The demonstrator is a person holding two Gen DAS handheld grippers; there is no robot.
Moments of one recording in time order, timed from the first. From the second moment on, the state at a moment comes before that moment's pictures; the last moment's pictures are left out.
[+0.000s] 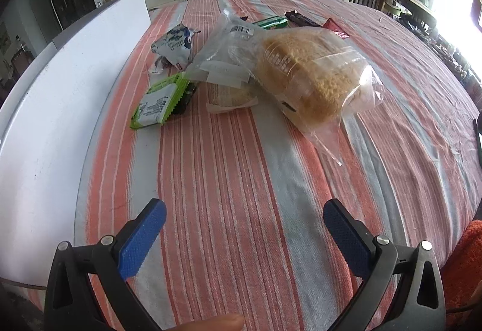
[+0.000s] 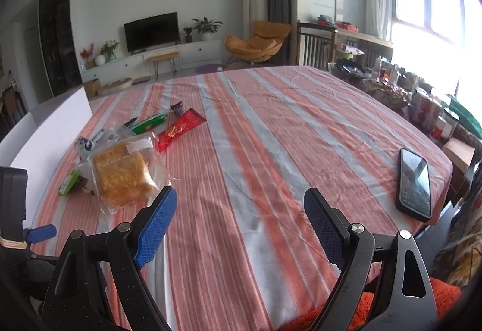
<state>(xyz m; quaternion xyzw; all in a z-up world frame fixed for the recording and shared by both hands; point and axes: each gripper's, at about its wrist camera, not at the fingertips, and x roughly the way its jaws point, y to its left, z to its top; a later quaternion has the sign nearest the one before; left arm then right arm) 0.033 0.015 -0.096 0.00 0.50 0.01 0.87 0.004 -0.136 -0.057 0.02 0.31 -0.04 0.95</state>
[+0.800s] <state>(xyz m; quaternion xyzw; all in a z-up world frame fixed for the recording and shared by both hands) 0.038 0.016 -0.103 -0.01 0.51 0.01 0.86 -0.013 -0.114 -0.066 0.08 0.39 -0.02 0.92</state>
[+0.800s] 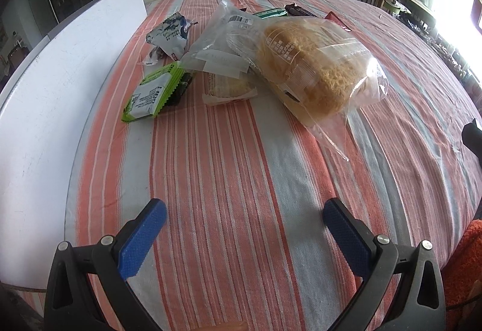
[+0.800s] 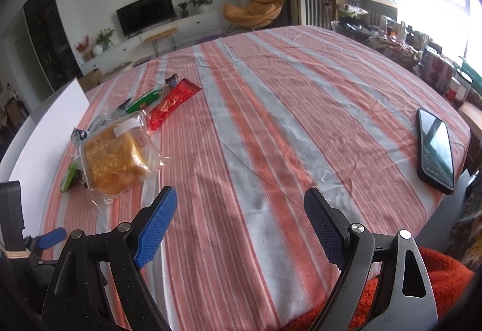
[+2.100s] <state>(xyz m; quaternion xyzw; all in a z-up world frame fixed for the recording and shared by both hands) 0.030 0.044 -0.008 -0.02 0.40 -0.06 0.91 0.017 -0.146 -0.069 0.10 0.41 -0.02 0.91</state>
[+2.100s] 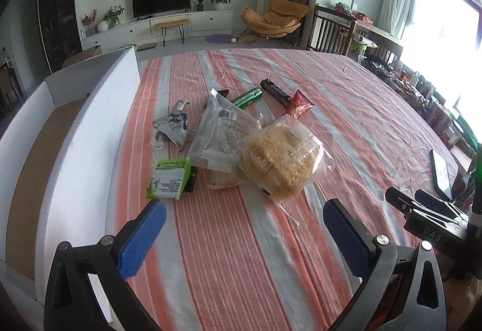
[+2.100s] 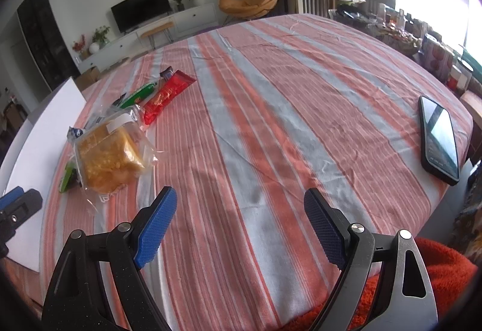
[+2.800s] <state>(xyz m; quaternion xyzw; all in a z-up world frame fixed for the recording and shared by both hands) 0.025 0.105 0.011 -0.09 0.37 -0.01 0.92 0.090 -0.023 -0.075 -0.03 0.44 0.17 0.88</state>
